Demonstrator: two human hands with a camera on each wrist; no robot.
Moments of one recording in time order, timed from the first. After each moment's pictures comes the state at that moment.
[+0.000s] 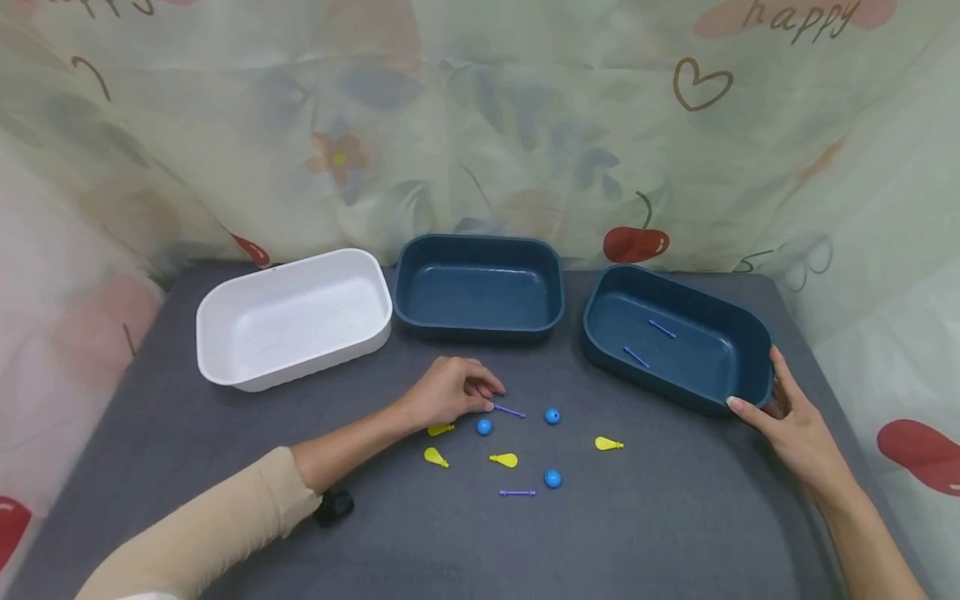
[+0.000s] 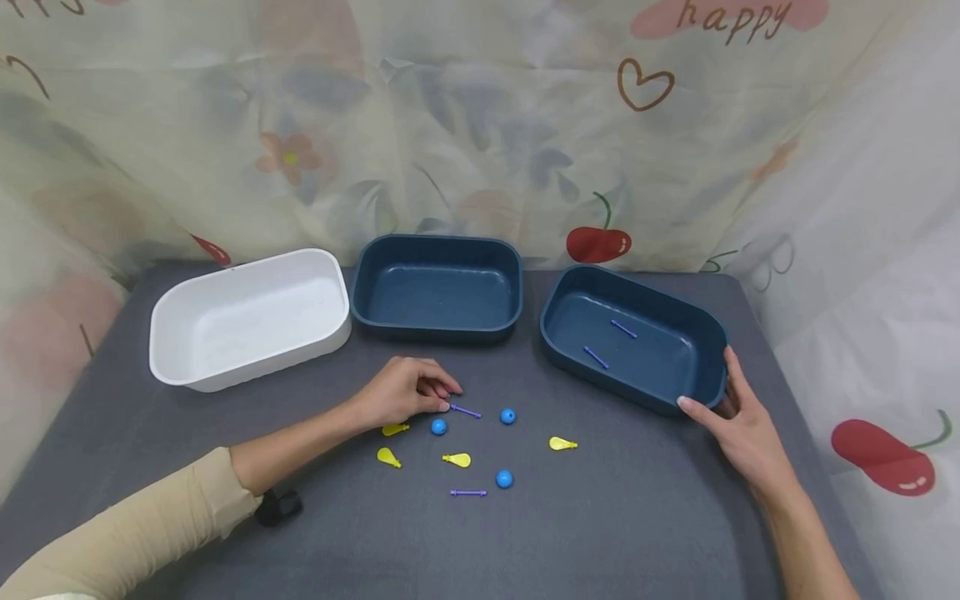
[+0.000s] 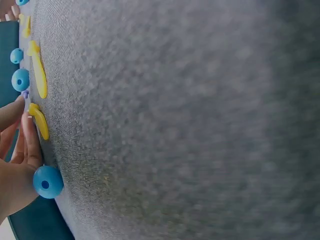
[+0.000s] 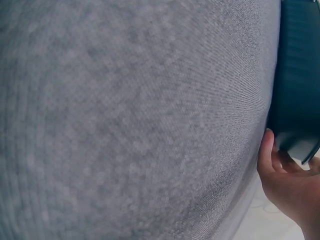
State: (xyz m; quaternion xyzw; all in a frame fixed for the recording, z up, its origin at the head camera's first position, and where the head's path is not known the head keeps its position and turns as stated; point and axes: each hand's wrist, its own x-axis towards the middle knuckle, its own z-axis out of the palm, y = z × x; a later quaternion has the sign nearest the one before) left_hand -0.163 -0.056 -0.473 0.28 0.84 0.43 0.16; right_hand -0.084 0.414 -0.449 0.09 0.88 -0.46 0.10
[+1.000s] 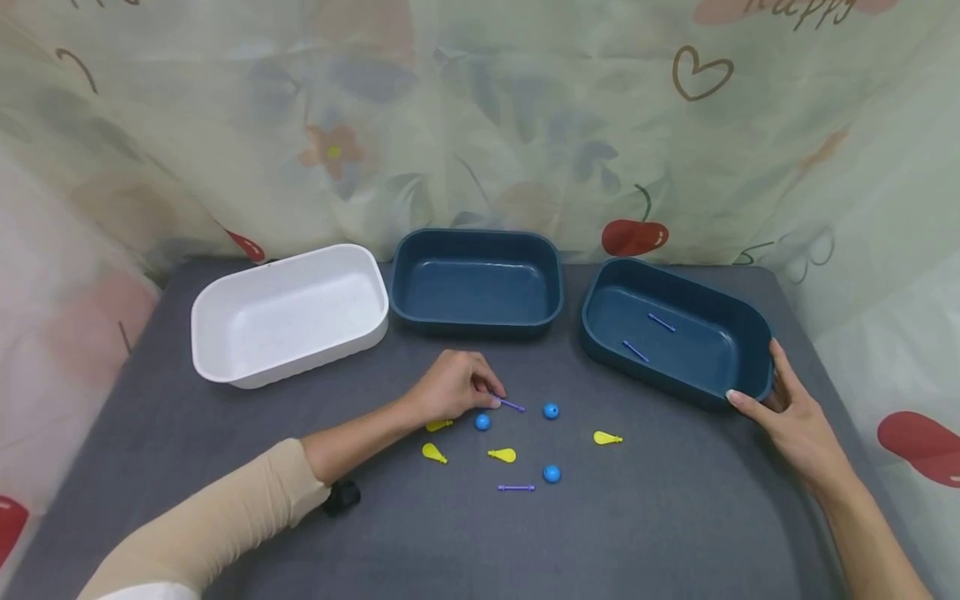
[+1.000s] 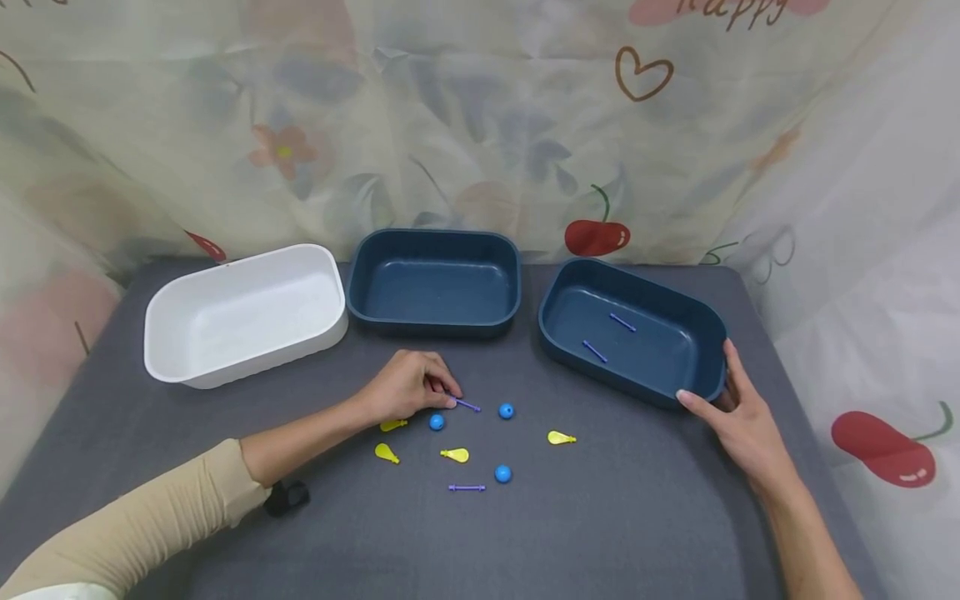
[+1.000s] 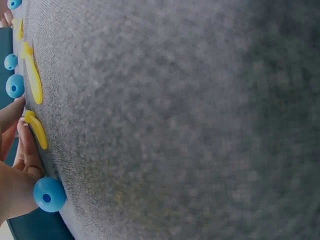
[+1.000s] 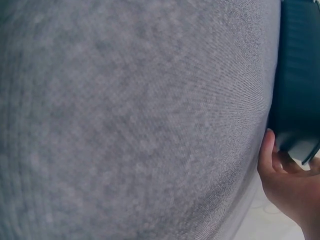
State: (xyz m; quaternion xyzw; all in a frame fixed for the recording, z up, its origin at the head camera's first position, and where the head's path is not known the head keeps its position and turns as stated) left_hand -0.165 -0.044 -0.472 0.27 0.87 0.38 0.15; right_hand -0.086 0.414 -0.451 0.10 0.88 -0.45 0.09
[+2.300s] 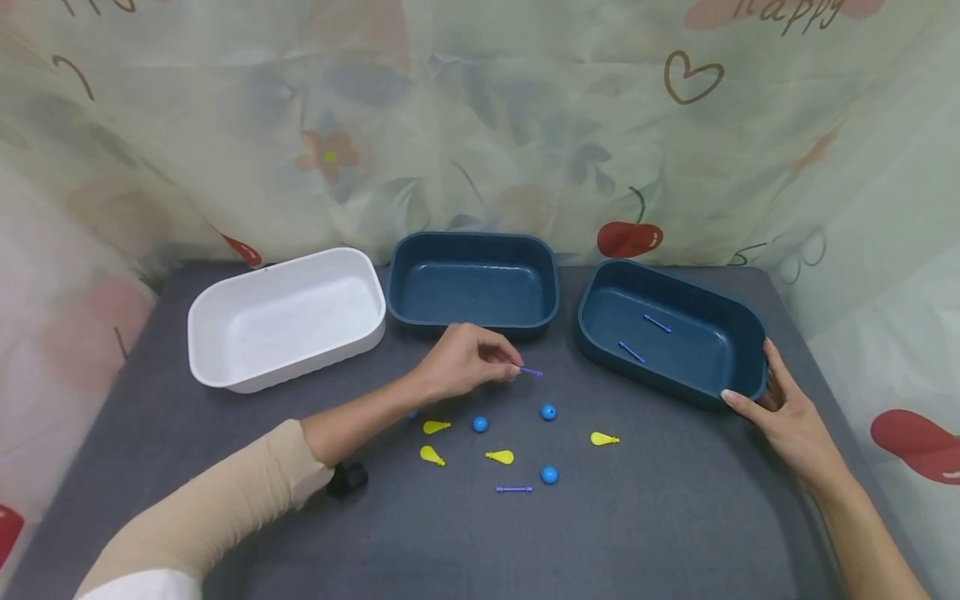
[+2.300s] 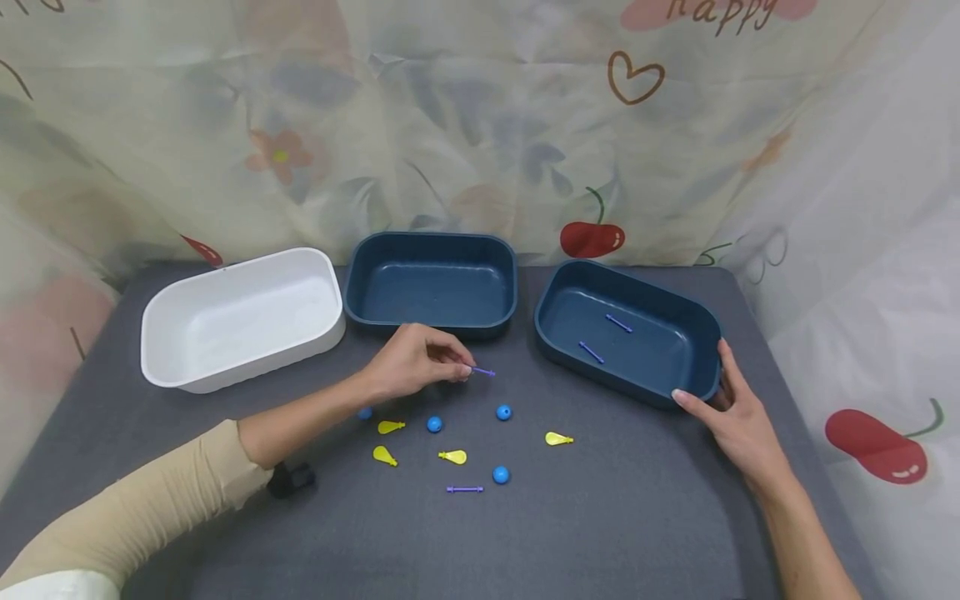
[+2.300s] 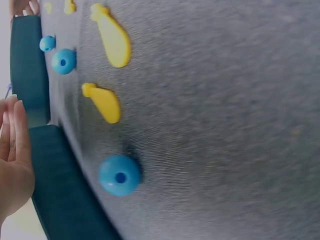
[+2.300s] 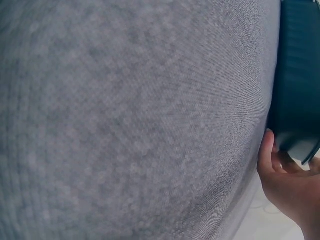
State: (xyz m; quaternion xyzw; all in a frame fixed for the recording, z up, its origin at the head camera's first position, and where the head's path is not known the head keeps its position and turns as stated) left_hand -0.182 -0.031 -0.439 0.29 0.80 0.50 0.15; right_hand -0.087 0.416 -0.451 0.10 0.89 -0.43 0.09
